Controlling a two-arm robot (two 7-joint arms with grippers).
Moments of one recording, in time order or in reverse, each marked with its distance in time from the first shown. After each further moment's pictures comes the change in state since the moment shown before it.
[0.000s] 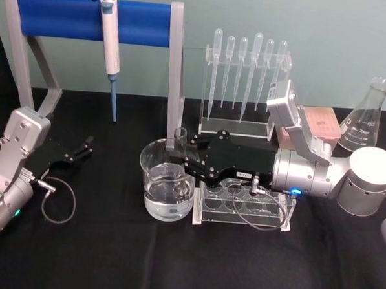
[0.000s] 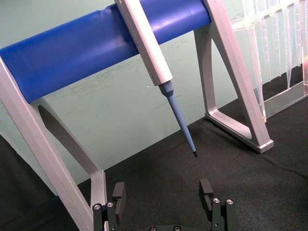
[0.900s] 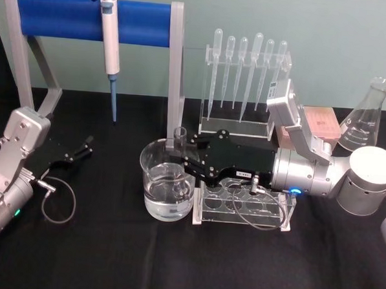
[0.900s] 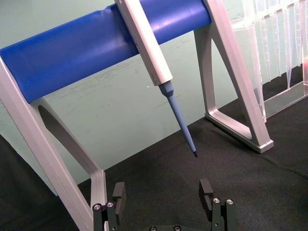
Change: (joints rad) left arm 0.000 0.000 0.000 0.000 0.000 0.000 0.000; right arm 0.001 0.000 -0.001 -0.001 0.001 0.000 -0.001
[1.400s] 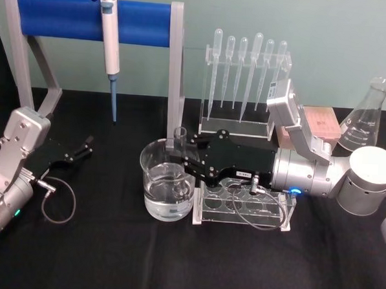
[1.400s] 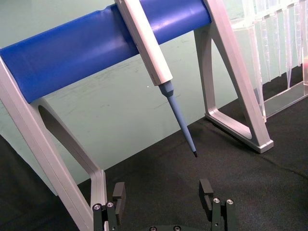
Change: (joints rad) left arm 0.000 0.000 0.000 0.000 0.000 0.000 0.000; right arm 0.000 0.000 0.000 0.000 0.000 0.000 0.000
